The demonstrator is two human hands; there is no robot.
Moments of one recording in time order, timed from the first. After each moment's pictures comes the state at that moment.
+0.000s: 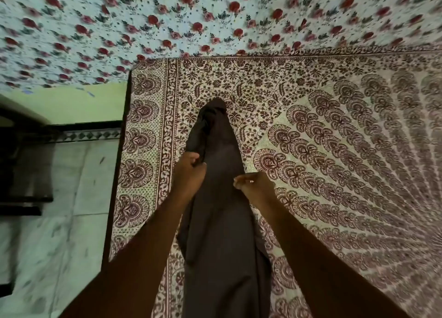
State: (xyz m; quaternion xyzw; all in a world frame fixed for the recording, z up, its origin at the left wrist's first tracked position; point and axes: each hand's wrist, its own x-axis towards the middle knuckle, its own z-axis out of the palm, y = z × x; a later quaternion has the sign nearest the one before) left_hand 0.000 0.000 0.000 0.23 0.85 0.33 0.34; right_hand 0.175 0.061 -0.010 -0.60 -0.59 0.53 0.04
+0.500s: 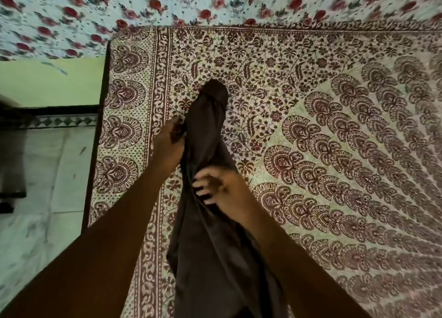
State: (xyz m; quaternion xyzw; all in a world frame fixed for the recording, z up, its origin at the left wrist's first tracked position) left_hand -0.085 0.046 -0.079 0.26 0.83 0.37 0.33; right_hand 0.113 0.048 -0.025 -0.40 -0.64 0.65 0.05
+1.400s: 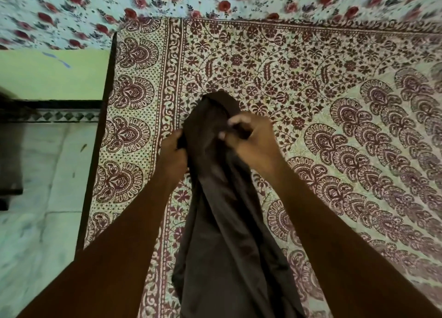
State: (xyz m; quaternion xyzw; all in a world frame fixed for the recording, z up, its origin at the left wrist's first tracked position) left_hand -0.105 0.043 -0.117 0.26 0.76 0.47 0.36; right_hand 0.057 0.157 -0.047 -0.44 -0.72 0.50 0.17
